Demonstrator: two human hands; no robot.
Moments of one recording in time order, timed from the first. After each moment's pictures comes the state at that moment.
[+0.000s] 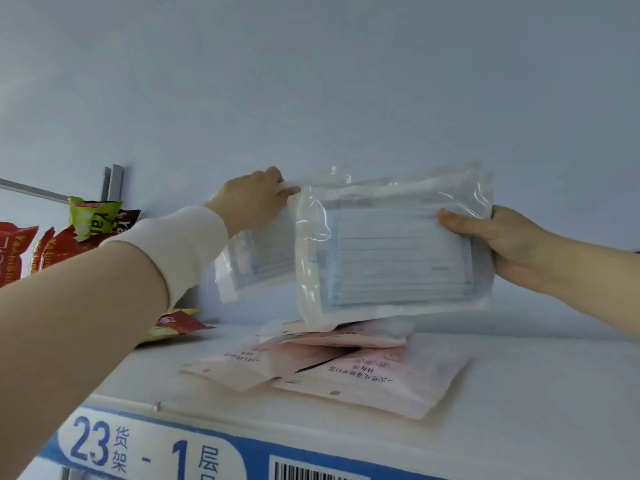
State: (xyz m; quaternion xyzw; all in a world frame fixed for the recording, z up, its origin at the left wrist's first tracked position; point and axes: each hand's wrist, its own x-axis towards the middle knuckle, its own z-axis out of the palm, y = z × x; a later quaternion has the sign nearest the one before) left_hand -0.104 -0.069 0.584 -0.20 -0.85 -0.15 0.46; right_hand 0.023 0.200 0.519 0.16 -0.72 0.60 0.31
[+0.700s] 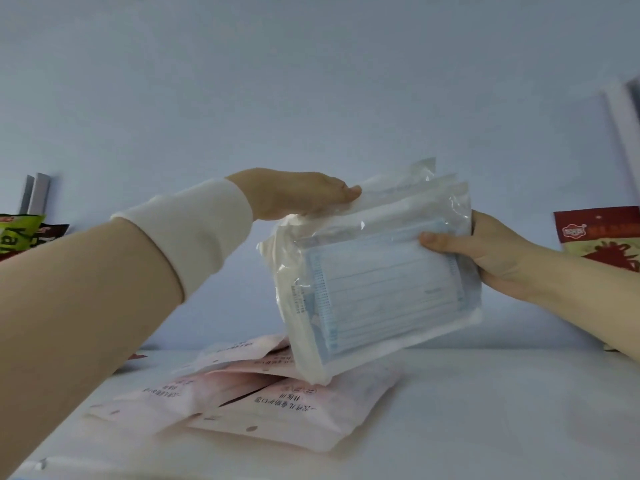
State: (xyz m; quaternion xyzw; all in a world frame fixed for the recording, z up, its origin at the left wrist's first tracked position) left_hand -0.028 0.030 0.610 -0.47 -0.84 -0.23 0.14; right_hand 0.065 0.240 0.525 0.18 -0.75 0.52 0.35
